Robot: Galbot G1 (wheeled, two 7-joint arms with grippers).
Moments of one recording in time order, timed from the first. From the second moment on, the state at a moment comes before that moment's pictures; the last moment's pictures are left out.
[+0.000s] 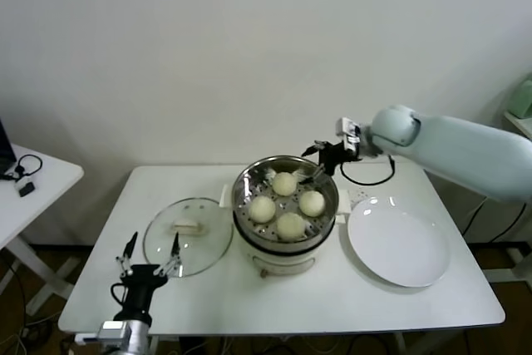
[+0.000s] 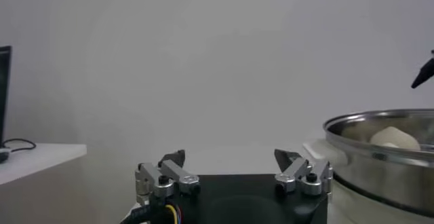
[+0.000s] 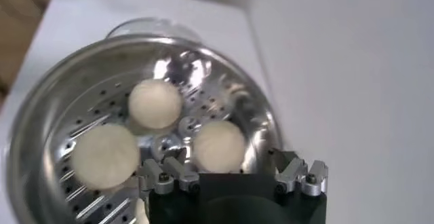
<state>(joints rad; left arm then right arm) 1.65 -1.47 -0.61 -2.07 -0.03 -0.06 -0.03 0.49 0.81 -1.29 1.31 0.83 -0.18 -0.65</state>
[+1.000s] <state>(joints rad) 1.63 -1.47 -0.61 -2.05 -0.01 -0.08 -0.03 -1.08 1.01 0.44 1.76 0.46 0.08 -0.30</state>
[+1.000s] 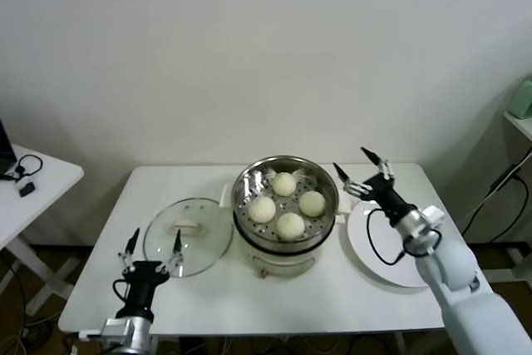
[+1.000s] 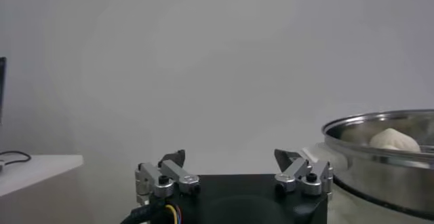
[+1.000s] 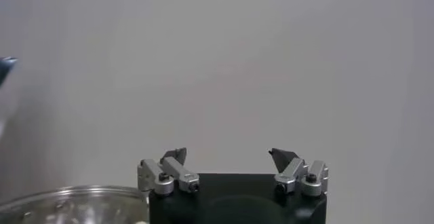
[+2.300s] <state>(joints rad) 1.59 -1.45 -0.65 -2.03 -0.06 -0.07 0.01 -1.48 1.29 0.71 1.85 0.40 0.15 -0.32</state>
